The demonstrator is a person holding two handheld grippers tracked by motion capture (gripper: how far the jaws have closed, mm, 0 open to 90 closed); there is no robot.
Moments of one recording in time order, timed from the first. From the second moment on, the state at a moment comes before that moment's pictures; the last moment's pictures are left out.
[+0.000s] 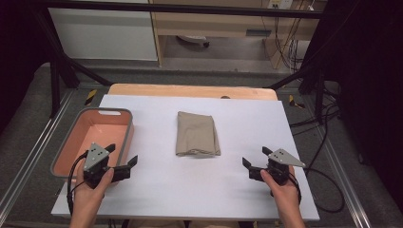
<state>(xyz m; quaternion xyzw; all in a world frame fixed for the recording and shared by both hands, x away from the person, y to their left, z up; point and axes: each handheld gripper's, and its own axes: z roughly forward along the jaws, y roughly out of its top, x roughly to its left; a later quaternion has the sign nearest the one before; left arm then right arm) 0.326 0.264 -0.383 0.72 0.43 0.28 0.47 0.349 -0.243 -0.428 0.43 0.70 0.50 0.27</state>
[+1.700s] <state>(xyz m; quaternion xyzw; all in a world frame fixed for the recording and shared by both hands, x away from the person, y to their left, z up) 0.366 0.137 -0.441 0.83 0.34 0.22 0.39 0.349 -0.224 -0.435 0.45 0.73 0.46 0.23</state>
